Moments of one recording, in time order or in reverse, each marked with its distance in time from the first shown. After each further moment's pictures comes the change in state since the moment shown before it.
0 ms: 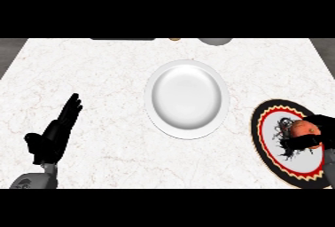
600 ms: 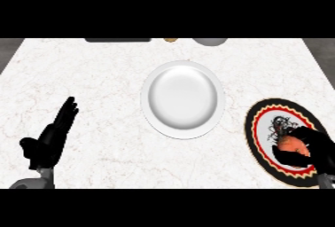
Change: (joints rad) left arm 0.037 -0.010 0.026 -0.029 -0.015 -0.003 0.007; right arm 0.182 0.018 0.072 -0.197 0.090 0.012 -0.223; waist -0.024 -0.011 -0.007
